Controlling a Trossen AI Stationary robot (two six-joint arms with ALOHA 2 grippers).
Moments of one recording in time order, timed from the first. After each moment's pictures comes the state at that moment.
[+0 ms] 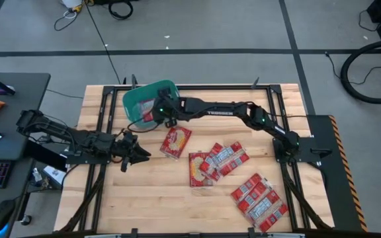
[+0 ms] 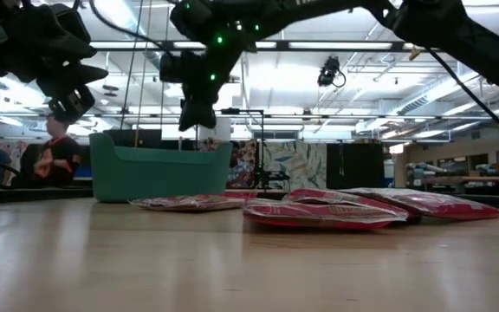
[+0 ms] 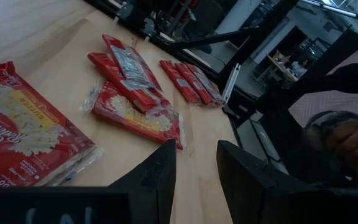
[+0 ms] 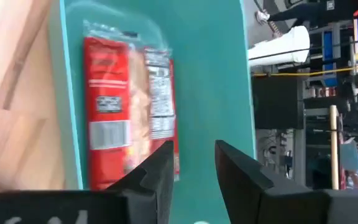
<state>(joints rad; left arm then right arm) -0.29 0.54 0.14 0.23 -0.11 -0.64 -0.16 2.39 2.26 -0.61 0.49 -0.76</state>
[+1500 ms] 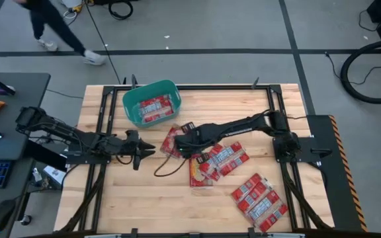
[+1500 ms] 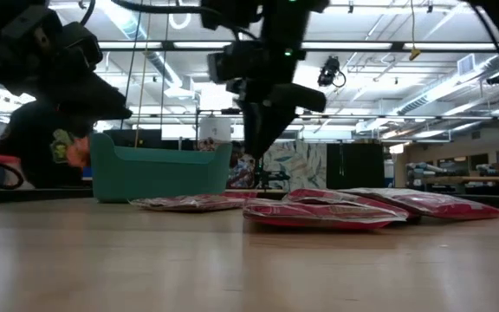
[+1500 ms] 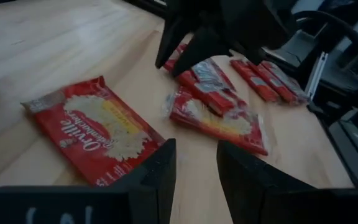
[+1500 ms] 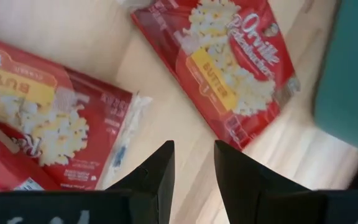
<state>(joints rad) -0.28 0.77 0.14 0.33 -0.36 -0.51 0.08 2.11 1.76 -0.95 0.31 -0.42</state>
